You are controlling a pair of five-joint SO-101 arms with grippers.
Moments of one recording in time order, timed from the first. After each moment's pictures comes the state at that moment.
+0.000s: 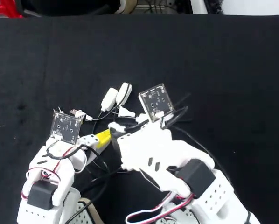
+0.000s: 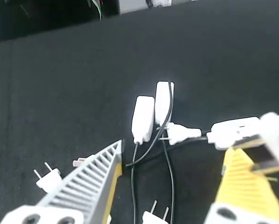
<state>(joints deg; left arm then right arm) 10.5 -104.1 79.2 57.5 -3.9 -44.4 -64.9 46.1 67.7 -21.5</state>
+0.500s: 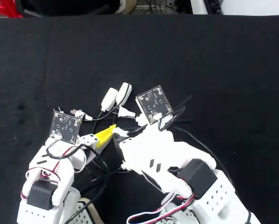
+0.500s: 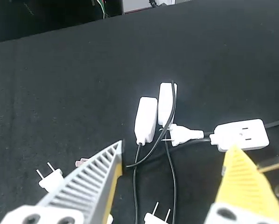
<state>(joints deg) 10.0 -104.1 79.2 57.4 -3.9 -44.4 -64.6 44.9 73.0 -18.3</state>
